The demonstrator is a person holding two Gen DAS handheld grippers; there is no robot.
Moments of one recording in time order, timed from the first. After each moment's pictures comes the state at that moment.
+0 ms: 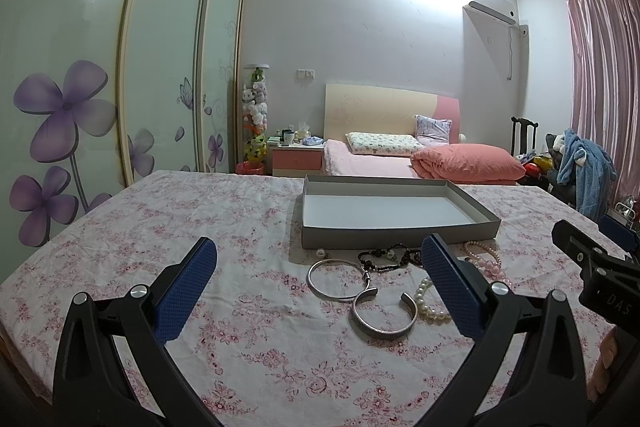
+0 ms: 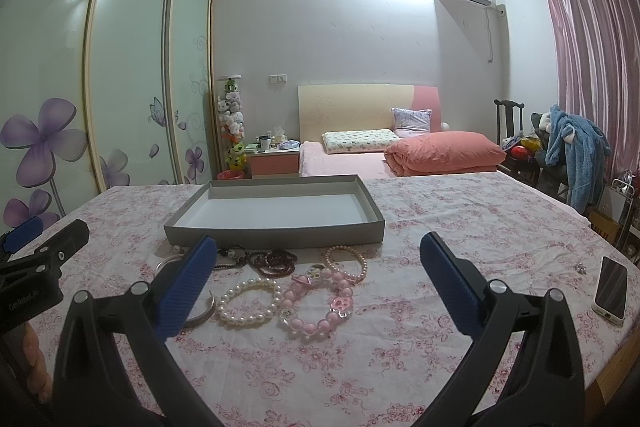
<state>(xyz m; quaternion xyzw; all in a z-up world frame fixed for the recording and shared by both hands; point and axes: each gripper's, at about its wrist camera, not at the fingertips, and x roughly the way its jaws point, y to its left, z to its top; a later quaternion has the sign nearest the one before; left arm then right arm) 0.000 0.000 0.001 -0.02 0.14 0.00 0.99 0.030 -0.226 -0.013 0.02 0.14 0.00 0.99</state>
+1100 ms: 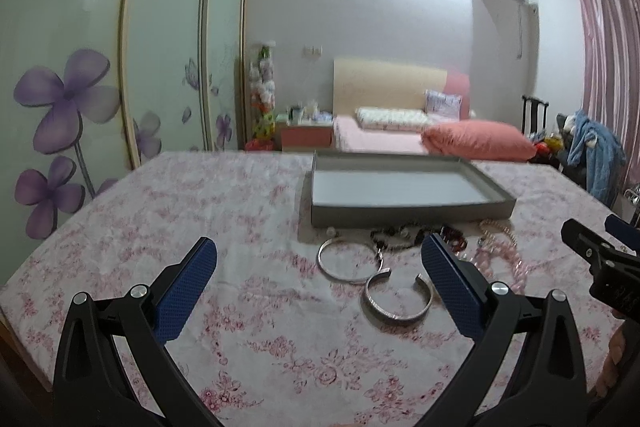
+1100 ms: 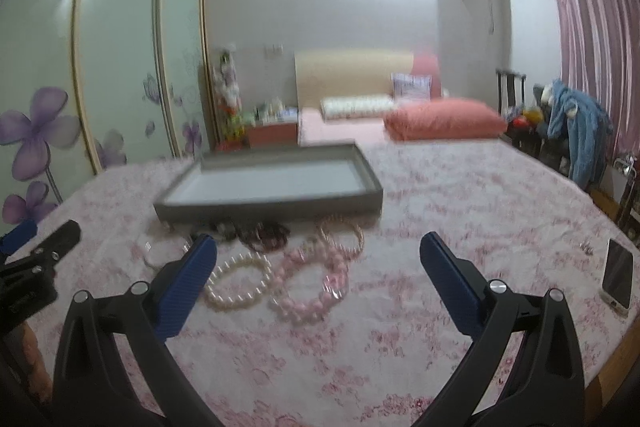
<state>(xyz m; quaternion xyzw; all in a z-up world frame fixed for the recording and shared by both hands) 0.016 -0.003 -0.015 -0.01 0.20 0.02 0.98 0.055 -0.238 -0.026 0.03 0.23 0.00 0.97</state>
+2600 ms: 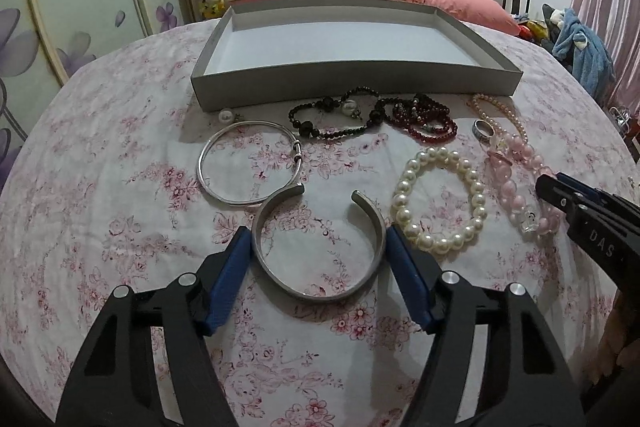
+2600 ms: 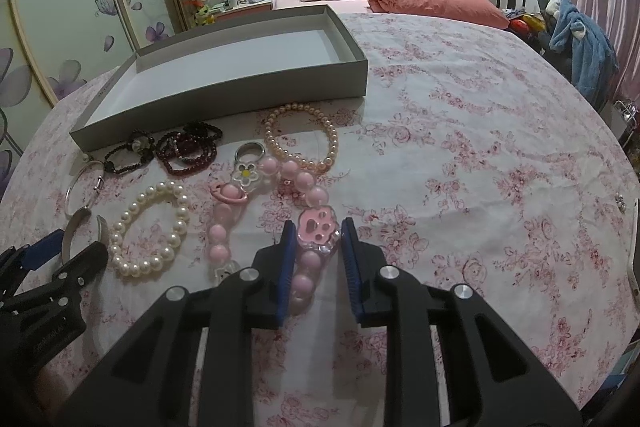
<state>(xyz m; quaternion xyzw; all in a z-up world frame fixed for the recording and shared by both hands) 0.107 -0.056 -0.069 0.03 0.44 -0.05 0.89 0.144 -0.258 -0.087 0.05 0.43 -0.02 0.90</state>
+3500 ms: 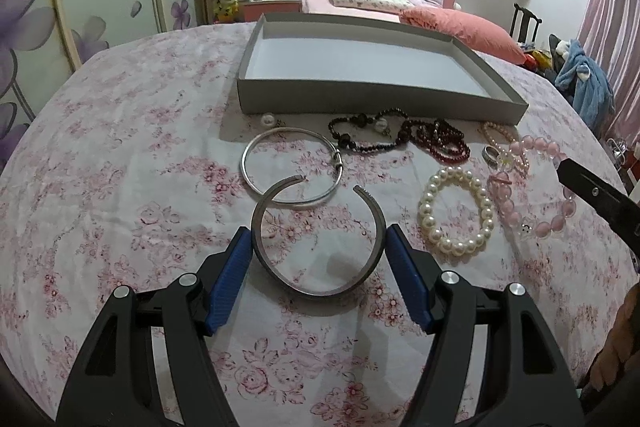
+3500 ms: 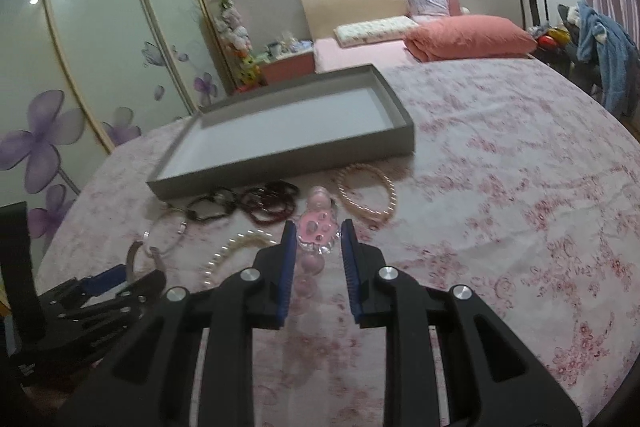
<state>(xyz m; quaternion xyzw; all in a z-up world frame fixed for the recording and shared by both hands) 0.096 -0.024 -0.059 -0.02 0.42 -0.04 0.91 0.118 -0.250 -0.049 0.11 0.34 0.06 0.93</state>
